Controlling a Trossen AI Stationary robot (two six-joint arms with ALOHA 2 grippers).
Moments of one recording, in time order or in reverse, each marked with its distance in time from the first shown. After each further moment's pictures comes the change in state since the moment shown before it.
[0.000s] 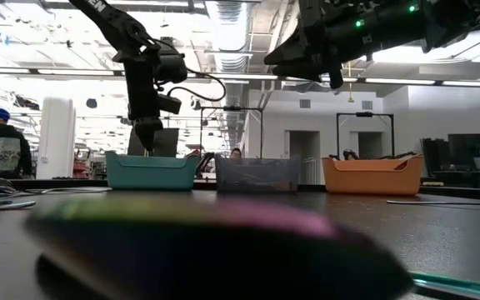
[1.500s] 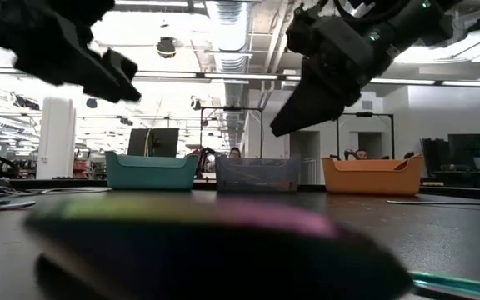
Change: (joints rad) left arm -1.150 -0.378 -0.653 0.911 0.173 -0.447; right arm 0.131 0.182 0.218 -0.610 -0.266 0.165
